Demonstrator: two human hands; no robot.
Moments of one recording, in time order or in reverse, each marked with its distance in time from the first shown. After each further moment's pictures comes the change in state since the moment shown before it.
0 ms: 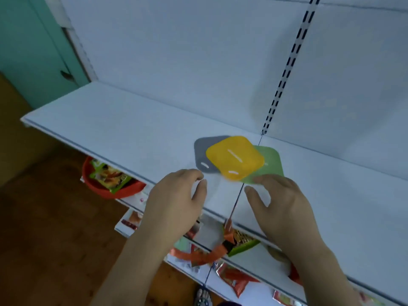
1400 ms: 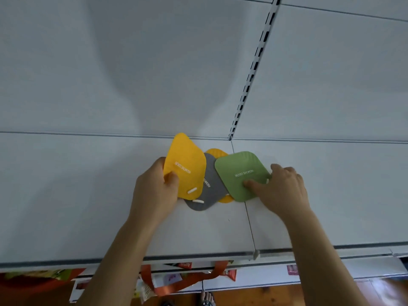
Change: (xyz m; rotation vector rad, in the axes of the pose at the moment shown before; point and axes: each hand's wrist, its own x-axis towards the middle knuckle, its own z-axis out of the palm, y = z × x) left_hand 0.161 -0.073 0.026 -0.393 -0.192 0.065; right_hand 0.066 -0.025 0.017 -0.246 -0.083 0.920
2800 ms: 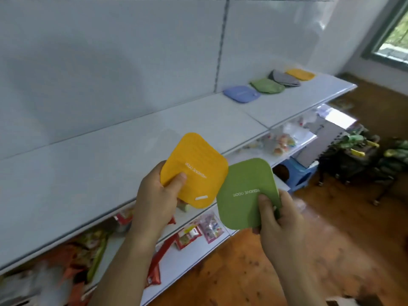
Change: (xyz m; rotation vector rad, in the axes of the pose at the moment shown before) left_hand -0.216 0.300 0.298 -0.522 -0.547 0.209; right_hand -0.145 0.433 -0.096 0.863 0.651 0.219
